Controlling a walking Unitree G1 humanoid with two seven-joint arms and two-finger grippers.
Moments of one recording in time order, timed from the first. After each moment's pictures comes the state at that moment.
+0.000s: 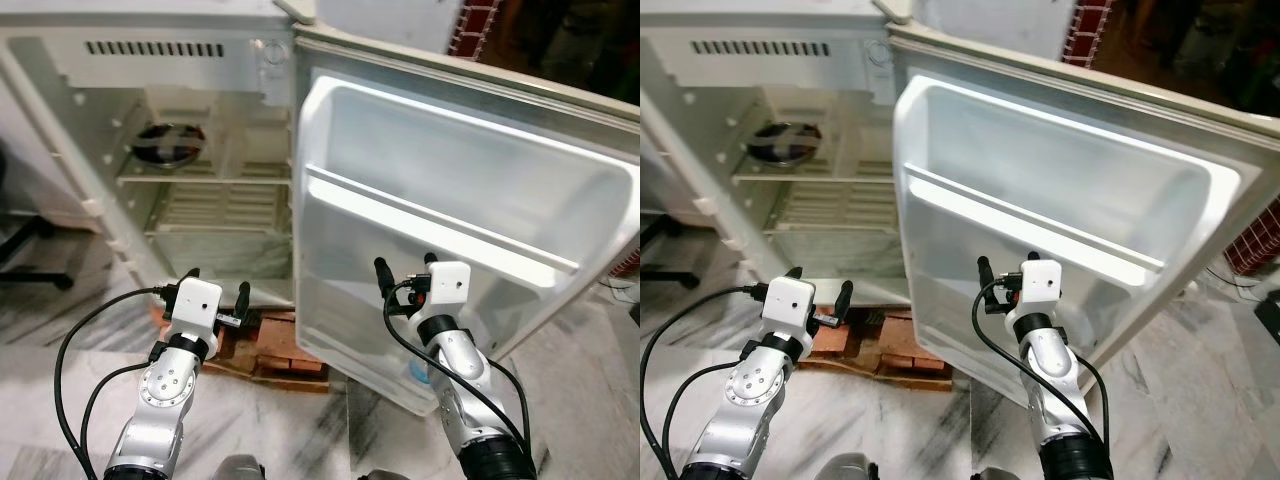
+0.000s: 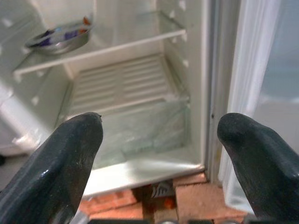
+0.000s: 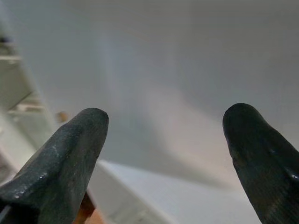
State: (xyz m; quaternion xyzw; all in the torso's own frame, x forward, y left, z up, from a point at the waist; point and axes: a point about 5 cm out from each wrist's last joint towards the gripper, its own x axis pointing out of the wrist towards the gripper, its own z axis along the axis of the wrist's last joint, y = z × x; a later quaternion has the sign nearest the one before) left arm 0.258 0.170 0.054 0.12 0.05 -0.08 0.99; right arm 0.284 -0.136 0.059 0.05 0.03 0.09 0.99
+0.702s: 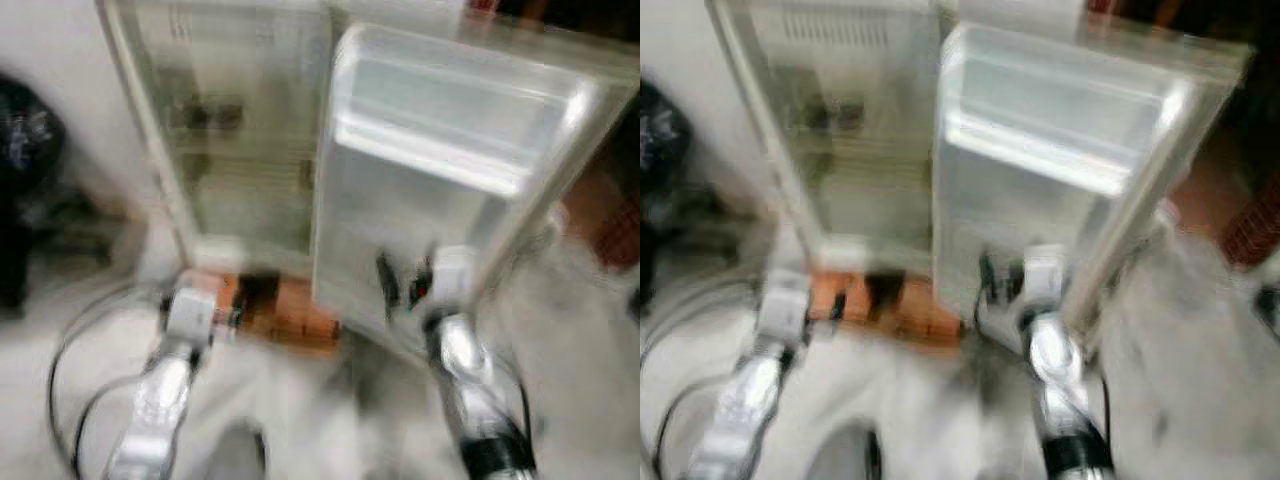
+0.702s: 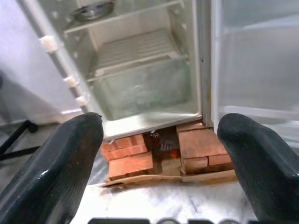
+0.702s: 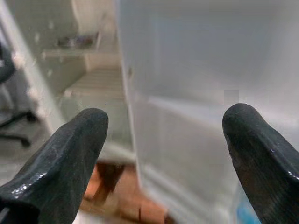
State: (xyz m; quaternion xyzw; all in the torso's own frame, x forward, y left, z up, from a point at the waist) left arm 0.238 0.171 0.033 0.13 0.09 -0.09 0.98; right arm 0.275 -0.147 0.048 0.04 0.05 0.07 1.00
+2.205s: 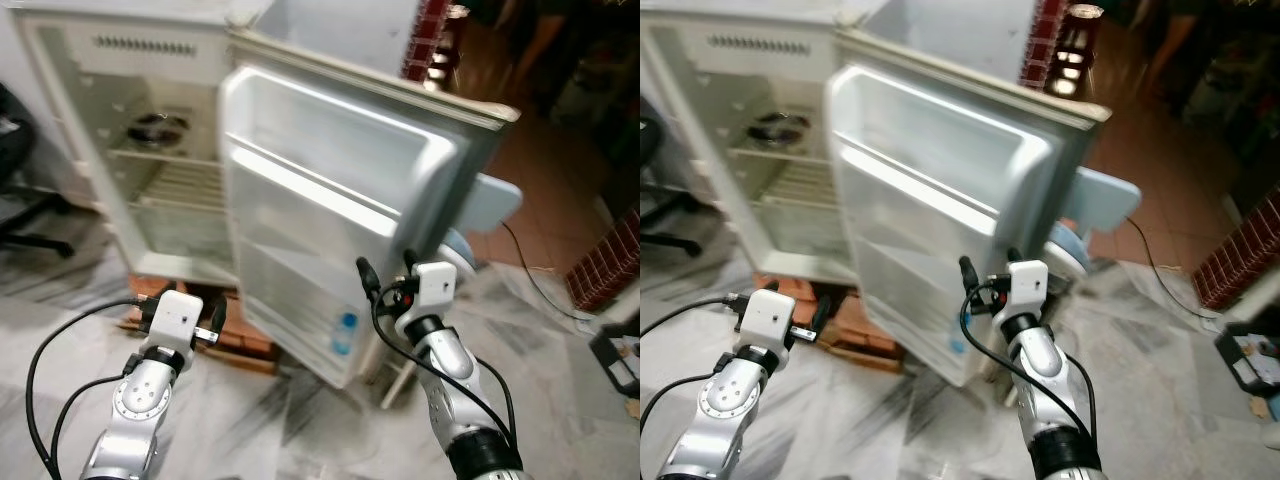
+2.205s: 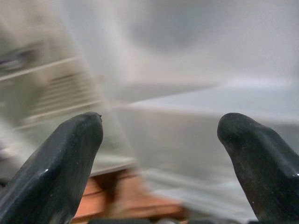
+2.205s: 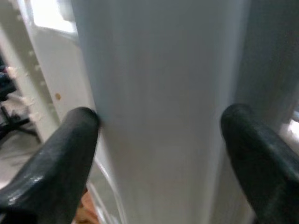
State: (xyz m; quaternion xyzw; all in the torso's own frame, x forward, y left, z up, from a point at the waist) left arm 0.249 0.172 0.042 0.14 0.08 -0.10 0.98; right arm 0.283 -0.123 0.051 0.06 0.03 0.19 0.98
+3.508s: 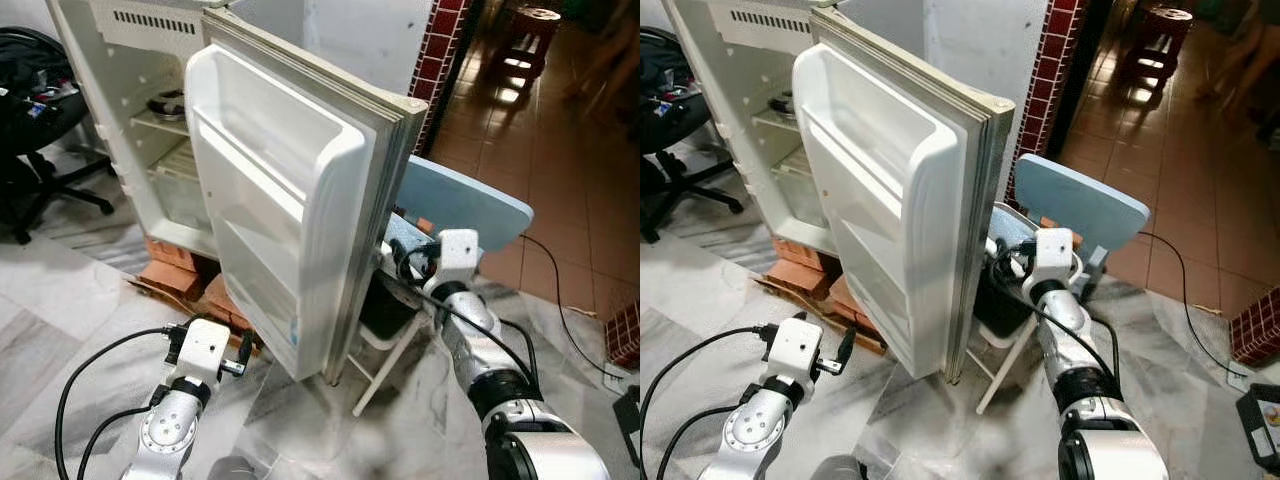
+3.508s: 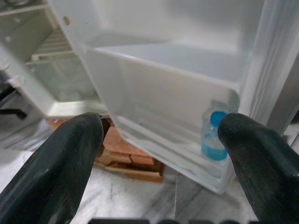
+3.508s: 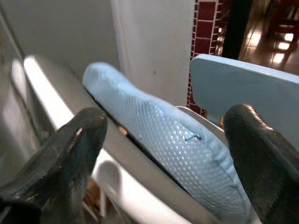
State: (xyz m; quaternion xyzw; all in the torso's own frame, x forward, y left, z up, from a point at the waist) left arm 0.220 0.163 0.030 0.13 0.13 -0.10 0.98; right arm 0.340 -0.162 0.075 0.08 0.05 0.07 0.99
